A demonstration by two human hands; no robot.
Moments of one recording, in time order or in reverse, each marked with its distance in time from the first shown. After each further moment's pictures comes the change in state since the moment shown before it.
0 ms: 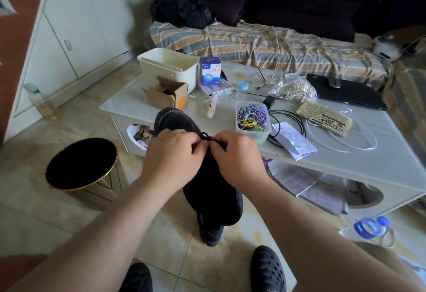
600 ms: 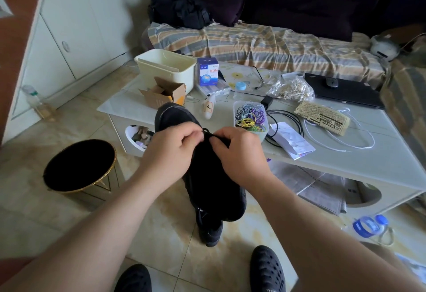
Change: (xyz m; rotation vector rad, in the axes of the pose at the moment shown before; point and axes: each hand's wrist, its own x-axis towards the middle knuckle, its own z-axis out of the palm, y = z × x) left_hand 0.003 0.004 -0.012 -0.432 -0.015 -0.051; right_hand 0.005 0.004 -0.011 0.022 0.030 -0.018
